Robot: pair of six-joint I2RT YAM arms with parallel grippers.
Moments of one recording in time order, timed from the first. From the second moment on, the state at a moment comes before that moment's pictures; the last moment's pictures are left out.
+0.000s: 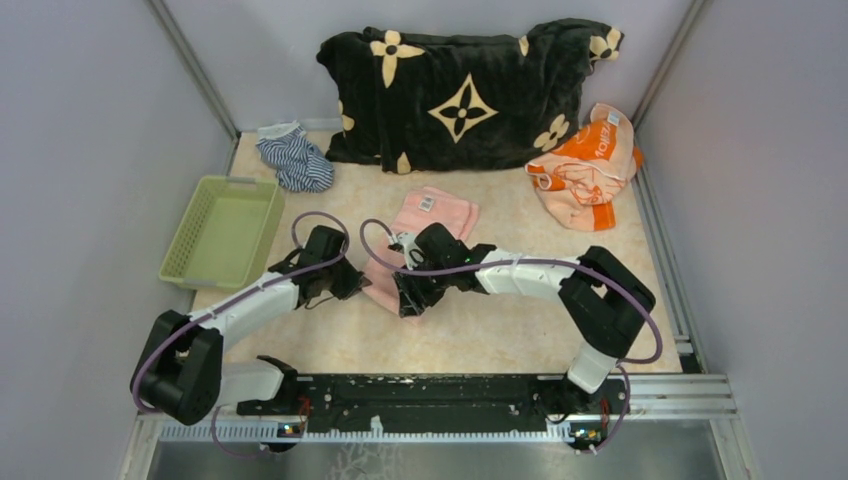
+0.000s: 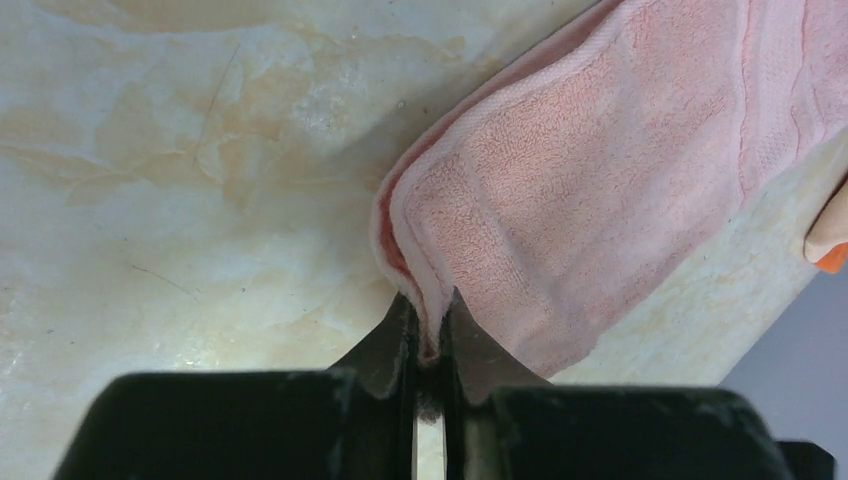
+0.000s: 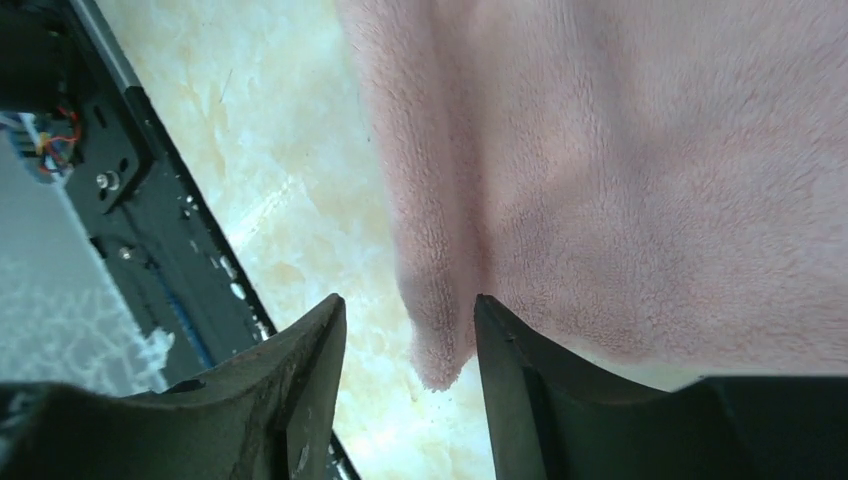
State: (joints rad) left arm -0.45 1.26 0.58 -0.27 -0.02 -1.17; right arm 0.88 1.69 0.98 -0.18 -0.45 0.25
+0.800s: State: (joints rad) left arm -0.39 1.22 0.57 -0.31 0.05 -1.18; right arm 1.14 1.73 0.96 -0.09 0.01 0.06
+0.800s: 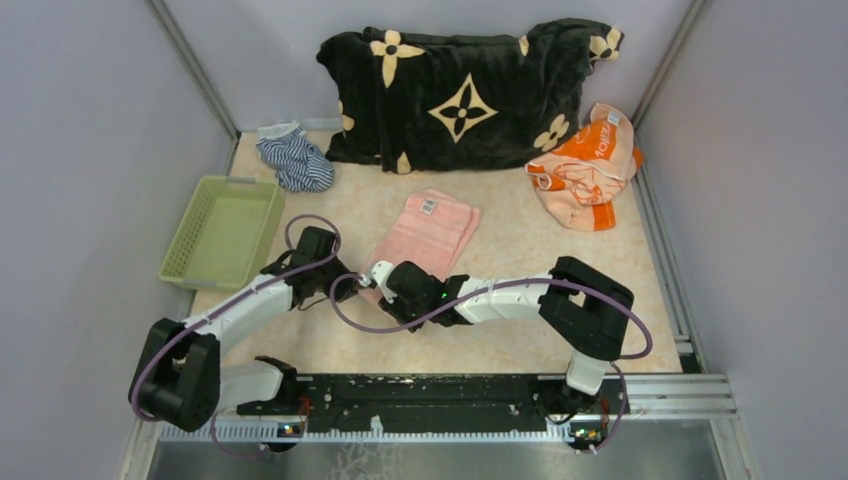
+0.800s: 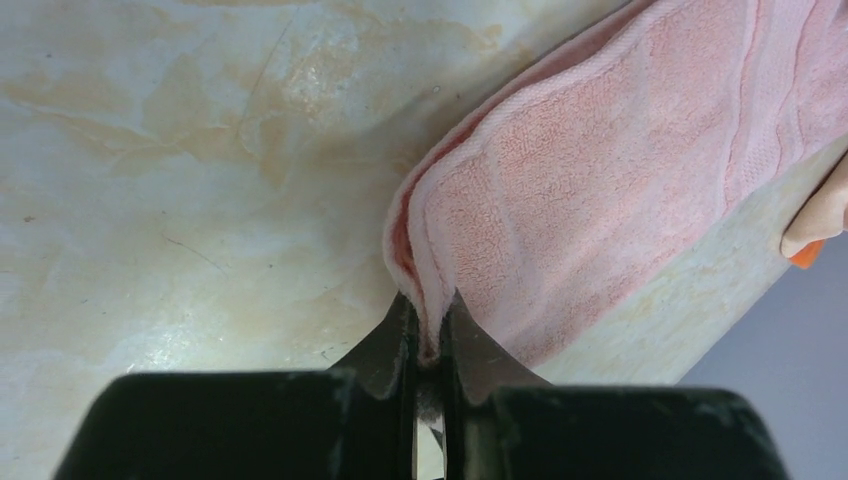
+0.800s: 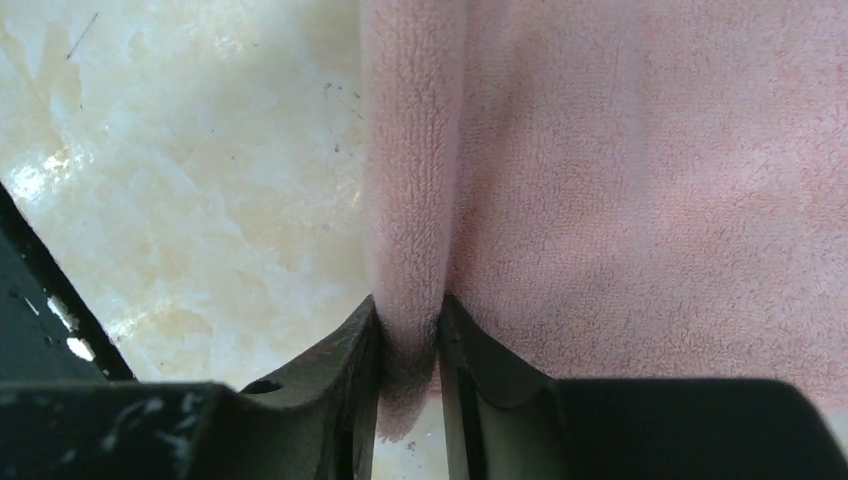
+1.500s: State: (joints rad) left arm -0.27 1.24 0.59 -0.34 0.09 -0.98; right arm 0.88 1.81 0.96 -0.01 -0.61 0.33
